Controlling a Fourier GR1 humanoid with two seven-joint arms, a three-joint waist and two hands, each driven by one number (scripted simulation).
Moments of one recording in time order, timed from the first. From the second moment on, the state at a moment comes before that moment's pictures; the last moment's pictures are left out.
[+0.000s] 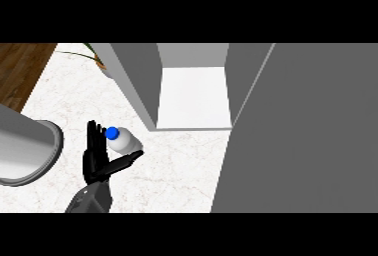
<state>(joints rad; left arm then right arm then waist) -0.33 0.04 0.28 -0.57 0.28 0.12 -0.79 0.09 -0.16 0.56 -2.47 0.12 -0.22 0.41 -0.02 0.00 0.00</state>
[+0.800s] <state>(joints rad) -0.45 0.06 0.21 -0.44 0.15 0.21 -0.96 0.07 -0.18 0.58 -2.47 0.12 -0.26 0.41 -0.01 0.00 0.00</state>
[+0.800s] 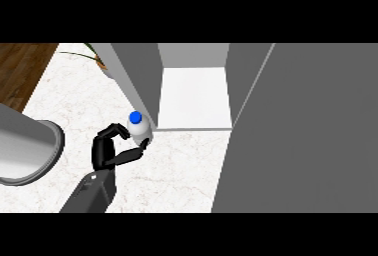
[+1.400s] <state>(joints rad) -0.44 0.02 0.04 -0.57 0.07 0.03 -0.93 0.07 -0.20 0.58 -2.47 0.12 -0.28 0.41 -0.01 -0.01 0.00</state>
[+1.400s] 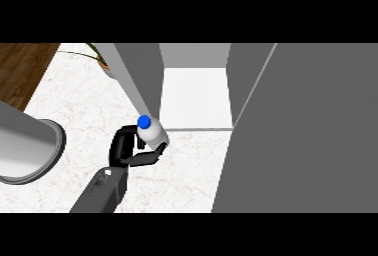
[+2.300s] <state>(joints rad) -0.45 0.01 -0.27 -0.98 0.35 0.24 -0.51 0.15 -0.27 0.59 -2.48 0.10 -0.30 0.31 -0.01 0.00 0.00</state>
